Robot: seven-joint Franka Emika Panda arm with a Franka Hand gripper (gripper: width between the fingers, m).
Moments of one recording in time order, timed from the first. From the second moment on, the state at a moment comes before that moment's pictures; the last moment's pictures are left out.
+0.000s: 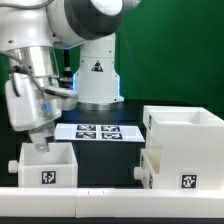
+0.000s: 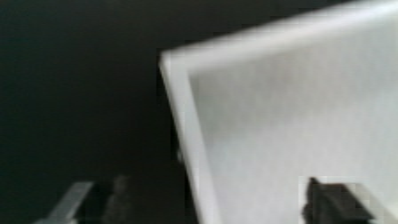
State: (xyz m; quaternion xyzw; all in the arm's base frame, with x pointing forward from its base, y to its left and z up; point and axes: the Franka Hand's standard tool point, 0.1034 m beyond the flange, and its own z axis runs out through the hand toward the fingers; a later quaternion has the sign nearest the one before) arm 0.519 -0.109 0.038 -0.68 0.72 0.02 0.14
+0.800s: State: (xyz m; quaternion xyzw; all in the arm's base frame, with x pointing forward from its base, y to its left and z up) arm 0.533 -0.091 0.072 -0.91 0.38 0.00 0.16
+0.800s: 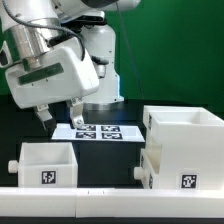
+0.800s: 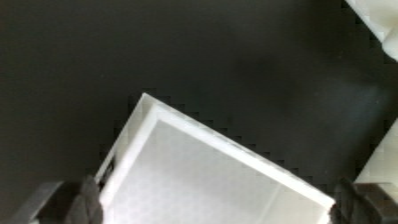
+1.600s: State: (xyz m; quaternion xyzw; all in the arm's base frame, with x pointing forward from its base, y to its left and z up) arm 0.535 -0.101 0.071 -0.99 -0.10 -0.05 0.11
